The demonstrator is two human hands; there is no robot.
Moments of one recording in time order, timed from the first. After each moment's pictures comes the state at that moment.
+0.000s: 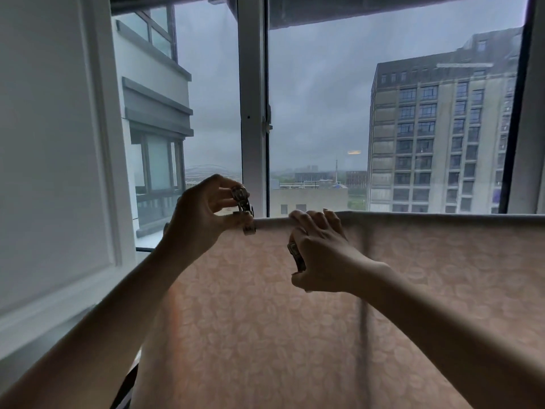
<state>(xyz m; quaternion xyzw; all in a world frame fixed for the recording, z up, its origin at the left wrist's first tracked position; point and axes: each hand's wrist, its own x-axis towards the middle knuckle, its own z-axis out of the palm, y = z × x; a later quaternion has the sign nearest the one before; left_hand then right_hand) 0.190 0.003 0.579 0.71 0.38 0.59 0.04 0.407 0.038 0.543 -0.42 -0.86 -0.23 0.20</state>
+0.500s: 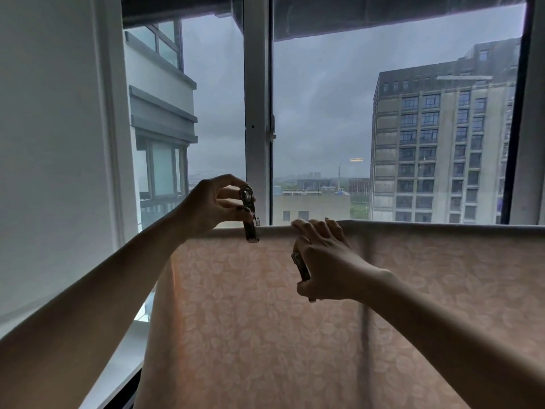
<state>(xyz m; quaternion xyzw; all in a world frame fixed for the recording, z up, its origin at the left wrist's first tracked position) 0.171 0.025 0.613 0.76 0.43 0.47 0.13 0.411 0.035 0.545 -0.41 -0.87 -0.22 0.18</state>
